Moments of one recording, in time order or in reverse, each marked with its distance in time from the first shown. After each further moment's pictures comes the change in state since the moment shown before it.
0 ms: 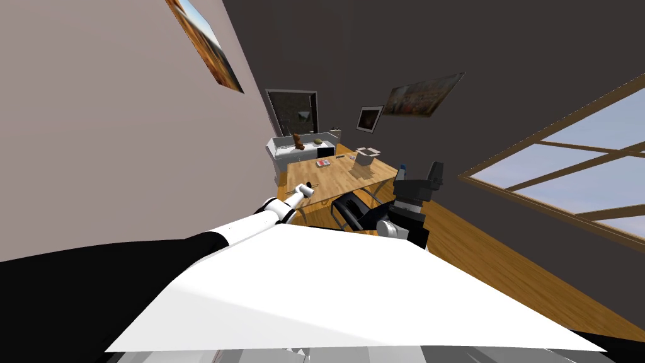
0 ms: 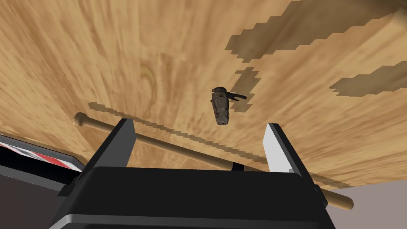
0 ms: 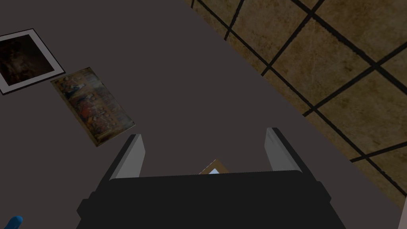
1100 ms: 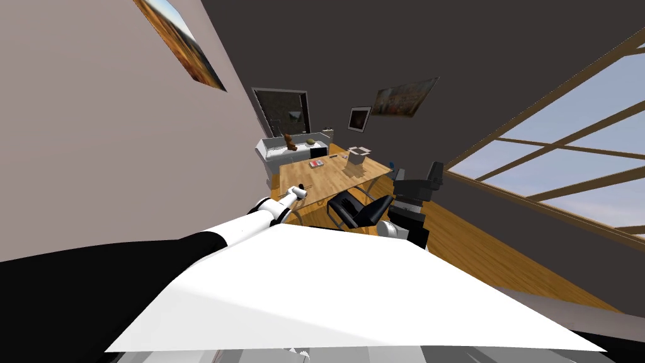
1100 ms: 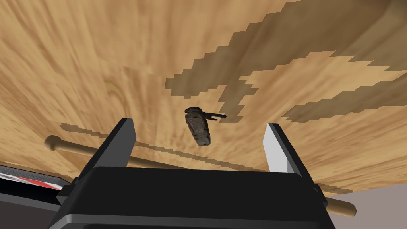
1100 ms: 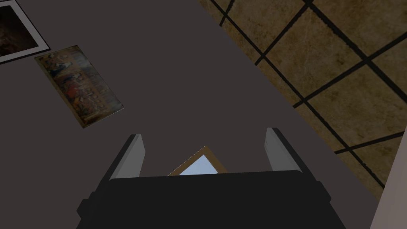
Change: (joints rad) left arm 0.021 0.087 0.027 0.100 0.062 -0.044 -0.075; right arm 0.000 0.000 0.000 0.000 0.000 0.000 0.000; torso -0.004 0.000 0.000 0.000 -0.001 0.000
